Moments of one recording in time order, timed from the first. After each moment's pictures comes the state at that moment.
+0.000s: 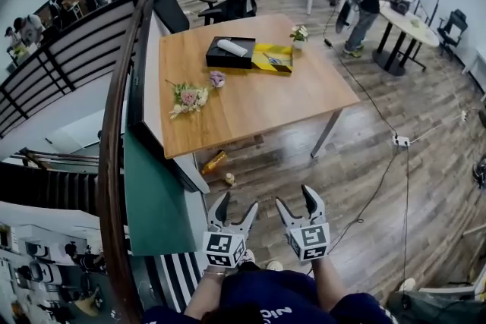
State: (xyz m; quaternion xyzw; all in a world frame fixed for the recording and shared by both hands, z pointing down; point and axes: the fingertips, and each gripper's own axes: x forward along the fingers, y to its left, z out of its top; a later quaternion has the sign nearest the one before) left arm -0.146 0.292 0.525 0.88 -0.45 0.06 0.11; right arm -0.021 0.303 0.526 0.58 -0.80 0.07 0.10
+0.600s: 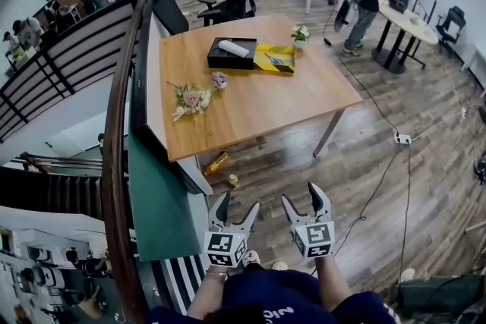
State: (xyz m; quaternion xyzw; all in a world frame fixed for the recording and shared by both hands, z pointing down) left arm -0.162 0.281 0.528 0.88 -0.45 0.06 0.12; right arm -0.021 0.292 0.523 0.61 -0.79 0.07 0.10
